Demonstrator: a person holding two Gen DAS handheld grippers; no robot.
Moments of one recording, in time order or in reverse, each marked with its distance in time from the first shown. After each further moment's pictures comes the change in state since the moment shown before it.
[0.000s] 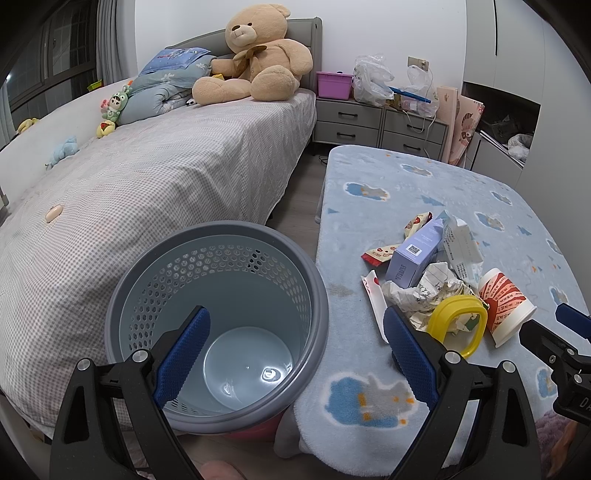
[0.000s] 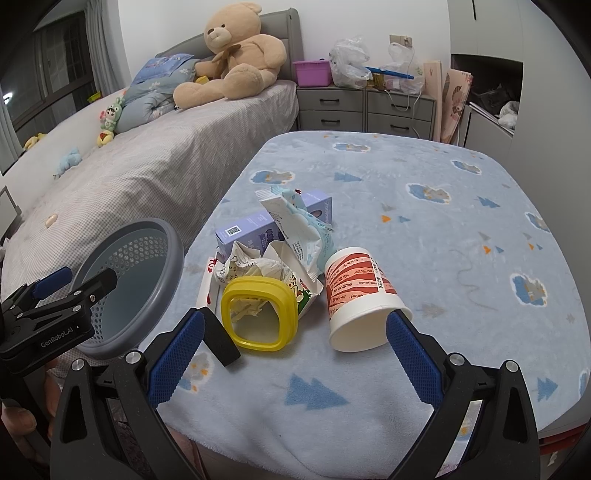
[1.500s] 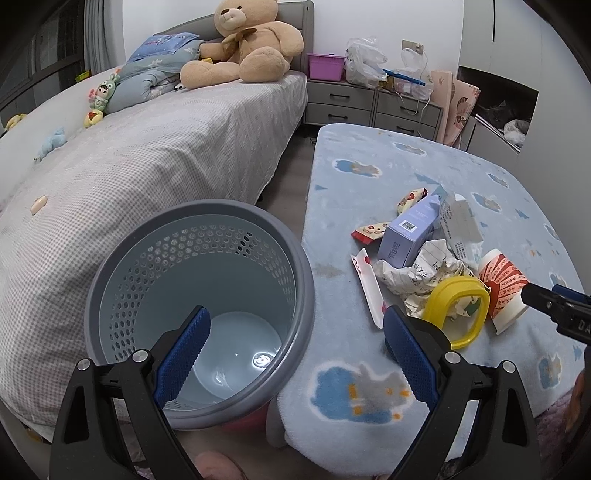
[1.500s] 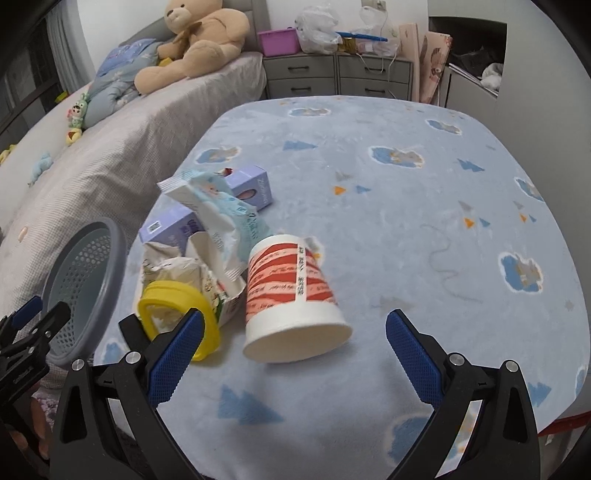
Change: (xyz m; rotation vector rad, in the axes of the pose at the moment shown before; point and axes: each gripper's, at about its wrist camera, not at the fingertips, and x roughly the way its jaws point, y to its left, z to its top) left arm 0.024 -0.006 -0.011 0.014 0.074 -0.027; right arm 0.045 -0.062 0.013 0.084 0.132 -0.052
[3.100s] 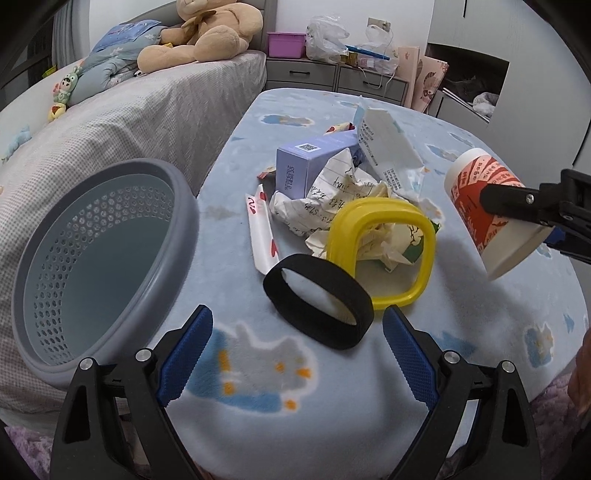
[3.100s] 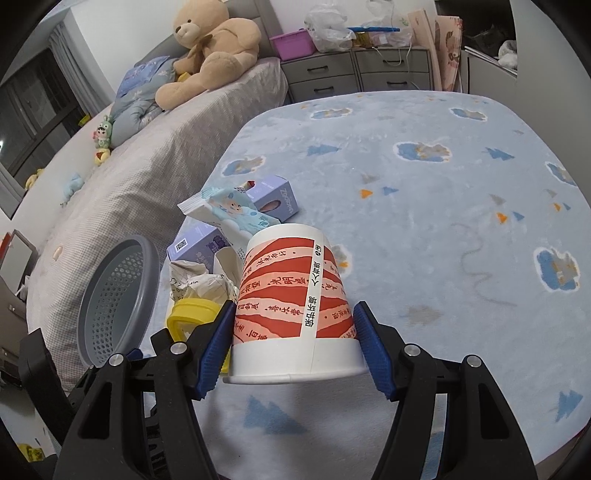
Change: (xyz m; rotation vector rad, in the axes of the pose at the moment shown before) left arm 0.037 -0.083 -0.042 0.046 0.059 -0.116; right arm 0.001 -0.013 0.006 0.064 -0.004 0.186
